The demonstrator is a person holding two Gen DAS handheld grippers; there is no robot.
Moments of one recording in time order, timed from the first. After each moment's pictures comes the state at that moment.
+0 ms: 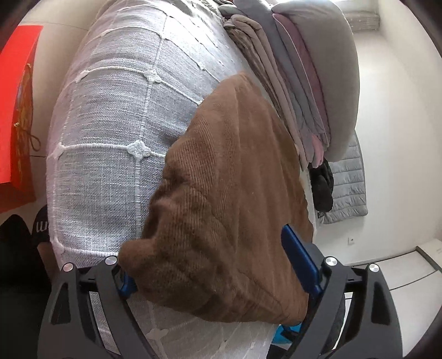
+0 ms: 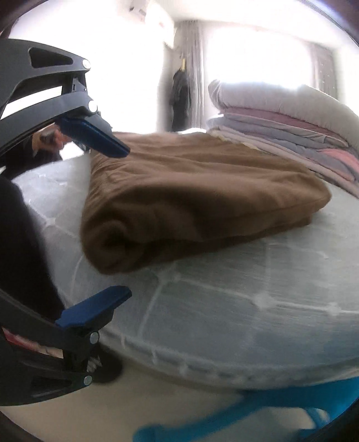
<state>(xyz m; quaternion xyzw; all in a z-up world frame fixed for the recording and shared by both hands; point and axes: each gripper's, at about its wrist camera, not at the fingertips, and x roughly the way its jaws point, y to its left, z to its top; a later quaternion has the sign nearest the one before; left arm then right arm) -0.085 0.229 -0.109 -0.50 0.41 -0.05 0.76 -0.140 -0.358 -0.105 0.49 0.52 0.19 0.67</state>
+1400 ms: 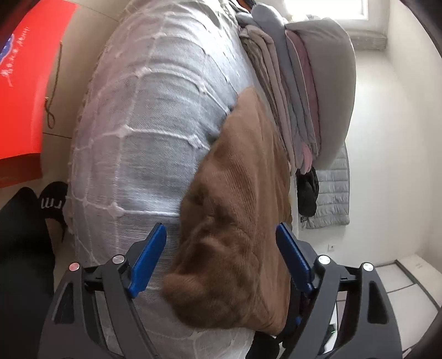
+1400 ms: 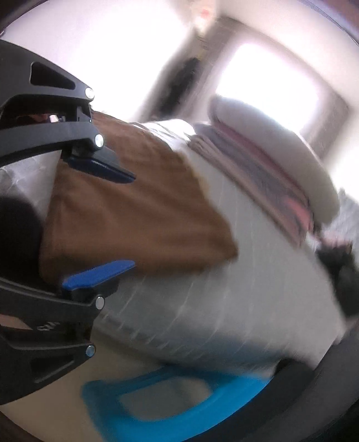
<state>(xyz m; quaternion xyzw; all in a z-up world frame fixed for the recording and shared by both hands) -0.140 0.269 -0.112 -0.55 0.40 -0.07 0.73 -0.178 -0.318 0.043 0.32 0.41 0.15 0.84</state>
